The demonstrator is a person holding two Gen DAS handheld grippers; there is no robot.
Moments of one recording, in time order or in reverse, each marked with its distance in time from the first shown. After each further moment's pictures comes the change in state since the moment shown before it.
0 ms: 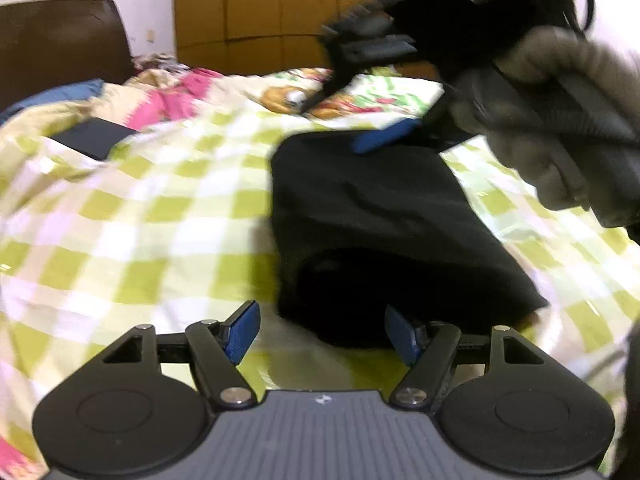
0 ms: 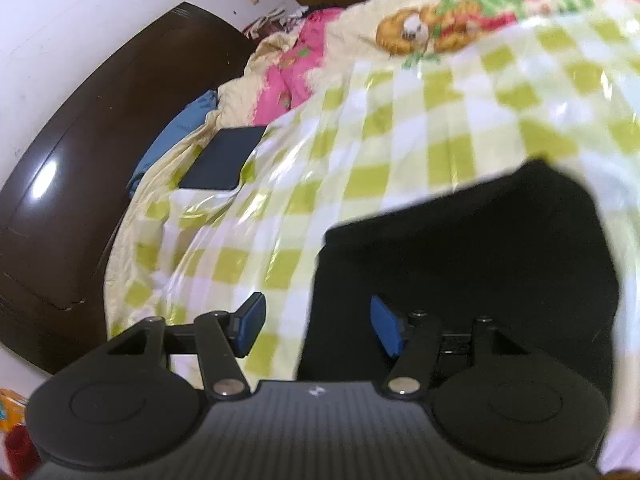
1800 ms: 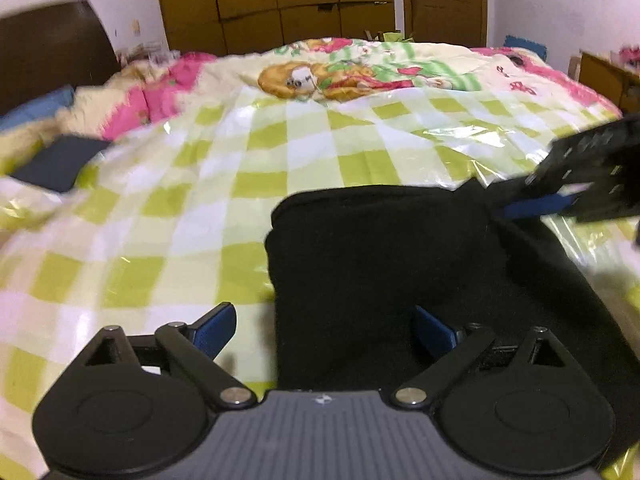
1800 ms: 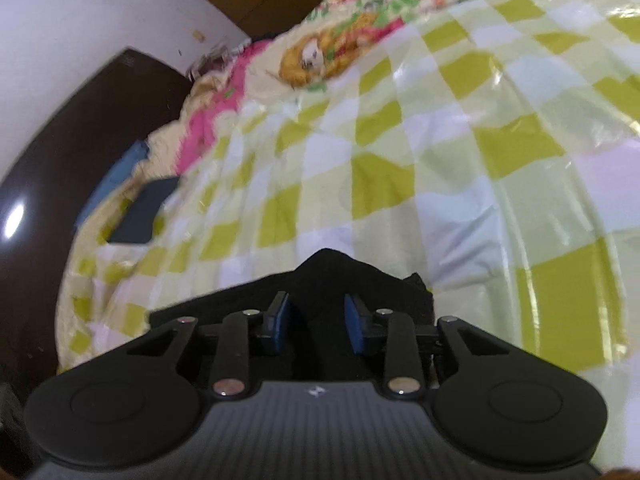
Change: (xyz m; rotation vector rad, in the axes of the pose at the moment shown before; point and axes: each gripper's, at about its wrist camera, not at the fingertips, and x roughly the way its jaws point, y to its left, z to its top) left arm 0.127 -0.002 0.069 0.105 0.098 0.072; right arm -0.006 -0.143 0.016 0.113 -0.093 -0.025
